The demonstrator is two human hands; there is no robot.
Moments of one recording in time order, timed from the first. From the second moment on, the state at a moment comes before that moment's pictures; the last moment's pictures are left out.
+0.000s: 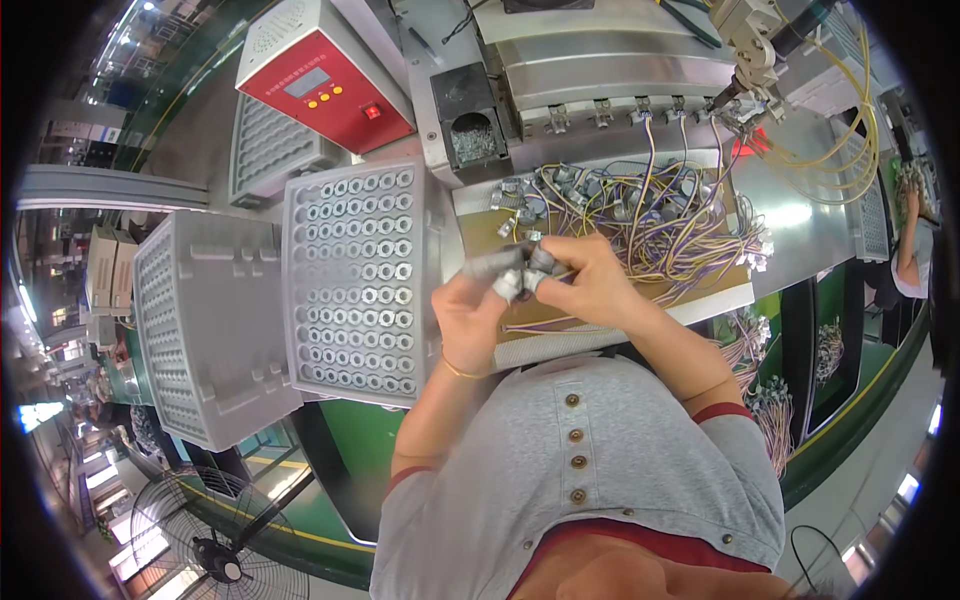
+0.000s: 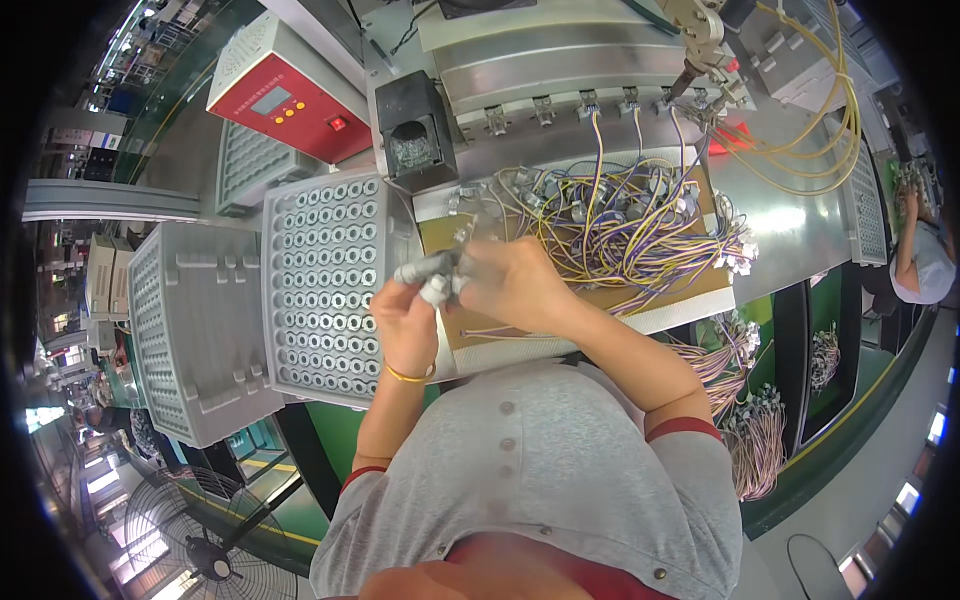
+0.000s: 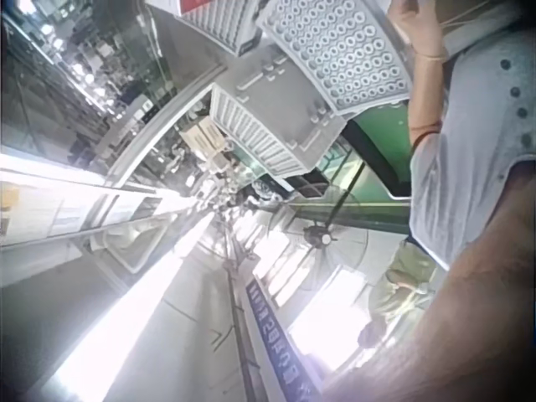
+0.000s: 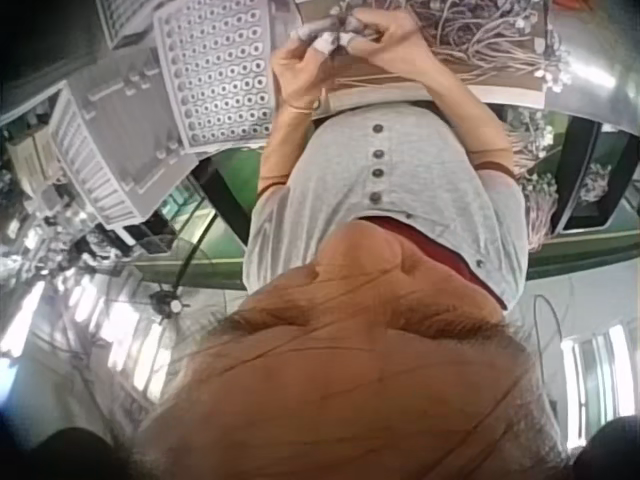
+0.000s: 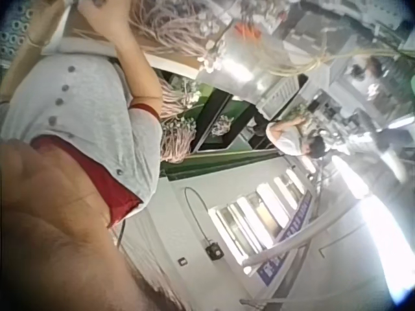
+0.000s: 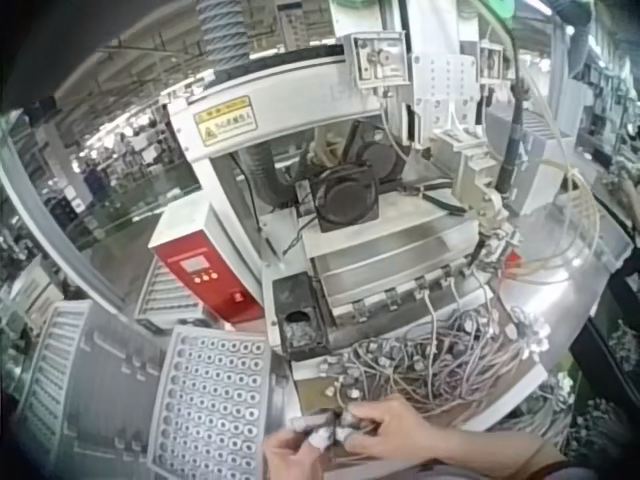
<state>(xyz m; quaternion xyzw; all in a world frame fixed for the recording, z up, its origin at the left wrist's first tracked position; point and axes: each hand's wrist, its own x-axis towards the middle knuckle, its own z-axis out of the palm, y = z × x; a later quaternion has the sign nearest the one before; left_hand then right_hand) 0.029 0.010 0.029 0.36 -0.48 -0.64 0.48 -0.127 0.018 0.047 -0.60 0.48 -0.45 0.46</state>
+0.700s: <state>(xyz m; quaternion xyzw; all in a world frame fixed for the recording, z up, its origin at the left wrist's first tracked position) 0.034 0.034 -0.049 0.27 -0.91 -0.22 0.21 -0.159 -0.050 0.021 -0.25 0.59 -0.65 0.40</state>
